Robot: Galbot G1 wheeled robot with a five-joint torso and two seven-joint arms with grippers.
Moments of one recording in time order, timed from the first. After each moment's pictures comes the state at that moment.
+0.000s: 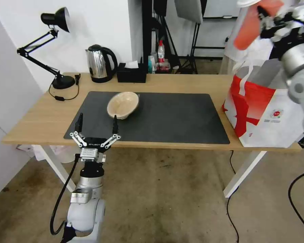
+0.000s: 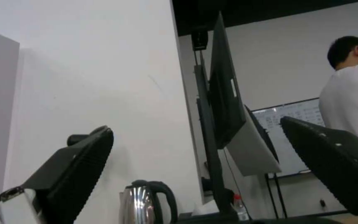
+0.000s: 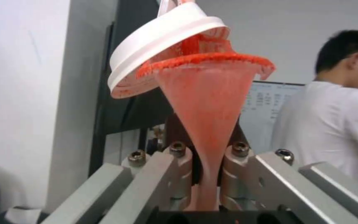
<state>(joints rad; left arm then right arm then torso) 1.47 -1.59 -0.52 -2.04 0.08 -0.64 0.05 -0.51 0.72 0.47 1.78 0.80 -0.21 0.01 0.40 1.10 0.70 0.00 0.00</state>
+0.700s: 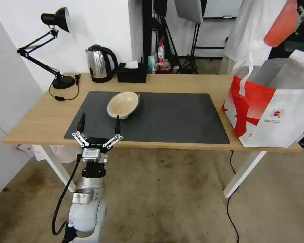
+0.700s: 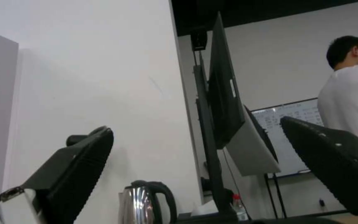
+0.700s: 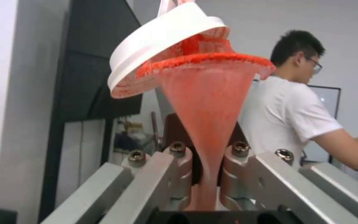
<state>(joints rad) 1.47 -1.59 -0.52 -2.04 0.08 -0.64 0.05 -0.65 0.68 0.63 1.78 0.75 -0.21 0.02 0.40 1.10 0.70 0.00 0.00</state>
